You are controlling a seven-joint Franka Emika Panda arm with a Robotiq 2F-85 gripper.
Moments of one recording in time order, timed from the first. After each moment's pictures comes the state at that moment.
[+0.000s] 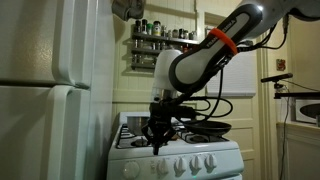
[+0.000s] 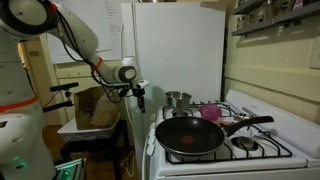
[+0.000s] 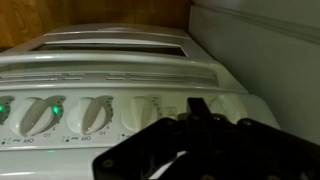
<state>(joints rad) 0.20 -0.06 0.35 -2.38 -0.08 2.50 0.95</state>
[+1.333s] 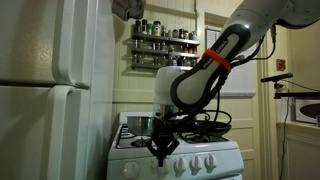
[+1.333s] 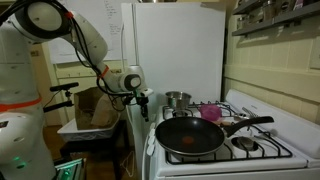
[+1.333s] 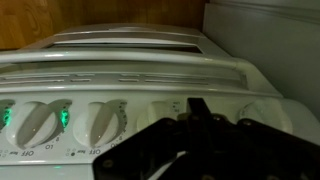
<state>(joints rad) 0.23 0.05 0.28 -2.39 -0.20 2.56 1.01</state>
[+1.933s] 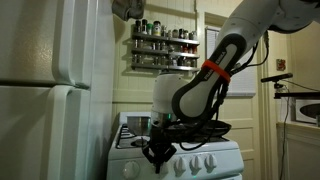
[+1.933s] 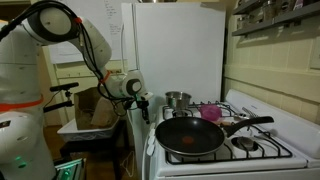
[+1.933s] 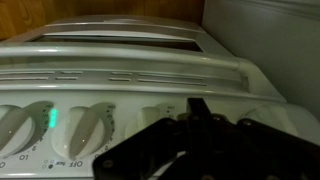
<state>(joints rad) 0.27 0.12 0.24 -2.39 -0.29 2.65 1.07</state>
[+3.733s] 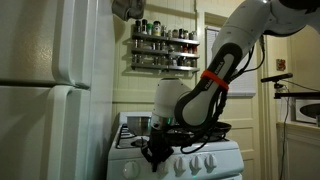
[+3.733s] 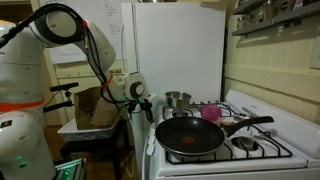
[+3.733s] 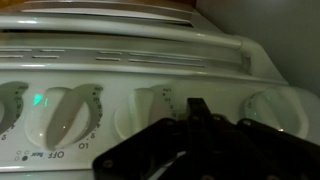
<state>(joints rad) 0.30 0.17 0.17 -2.38 -0.39 2.77 1.10</state>
